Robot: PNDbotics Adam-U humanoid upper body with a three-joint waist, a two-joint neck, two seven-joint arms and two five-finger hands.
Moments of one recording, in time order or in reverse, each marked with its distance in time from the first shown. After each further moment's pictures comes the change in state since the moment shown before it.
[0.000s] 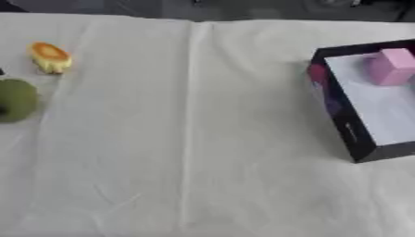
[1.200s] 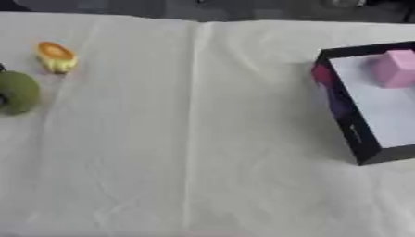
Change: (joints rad) left arm 0.003 -0.004 0.001 -0.045 0.184 0.020 -0.077; right arm 0.020 0.006 0.000 0.025 -0.001 -0.004 -0.001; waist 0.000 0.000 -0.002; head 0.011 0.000
